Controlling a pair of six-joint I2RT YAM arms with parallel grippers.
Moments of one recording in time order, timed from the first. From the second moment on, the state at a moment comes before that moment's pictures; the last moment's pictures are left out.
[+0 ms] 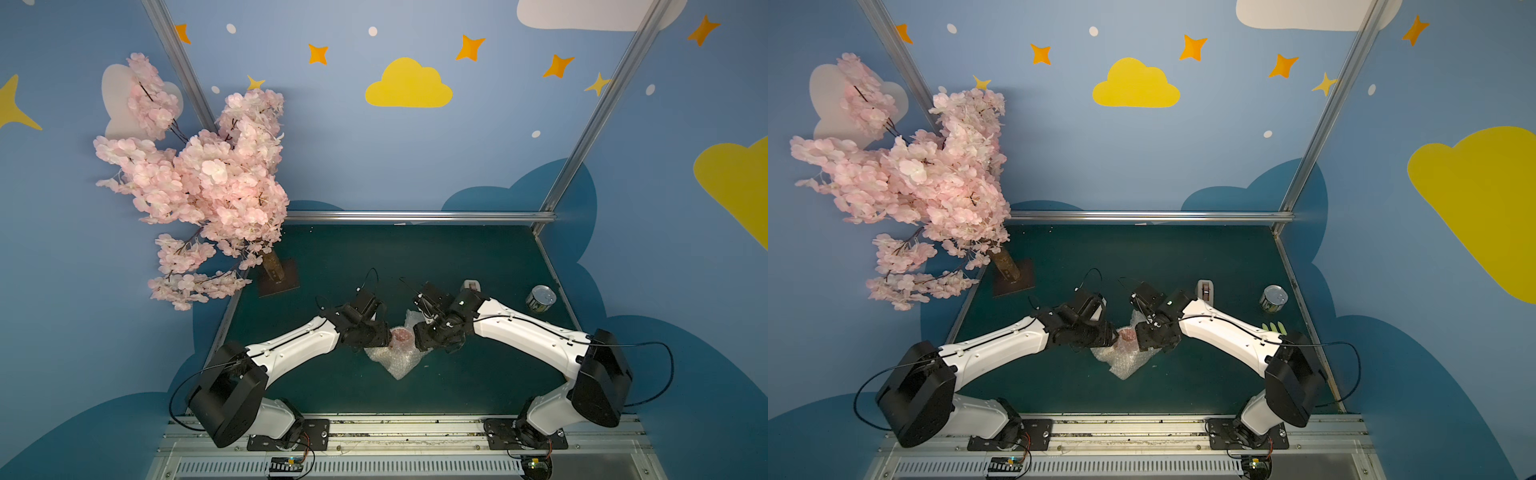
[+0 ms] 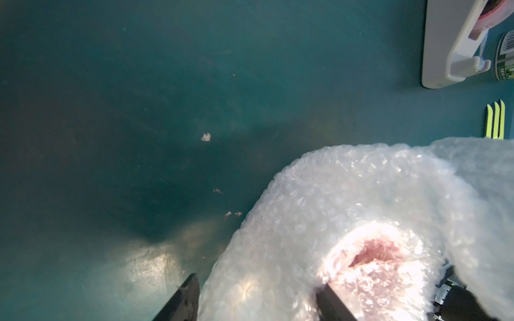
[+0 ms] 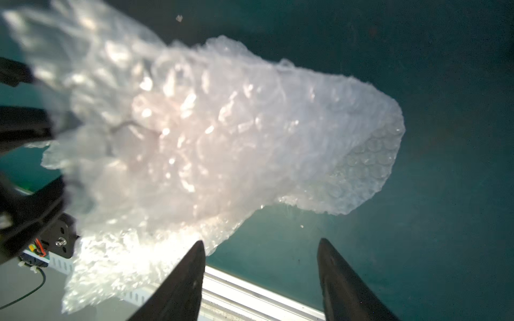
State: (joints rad) left arm -0.68 1.41 0.82 -0.48 0.17 -0.68; right arm 0.91 1.54 1.20 -0.98 -0.05 0.60
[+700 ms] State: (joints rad) left arm -0.68 1.40 0.85 -0.47 0.15 -0.65; right arm 0.81 1.32 1.22 -0.89 -0.10 0.46
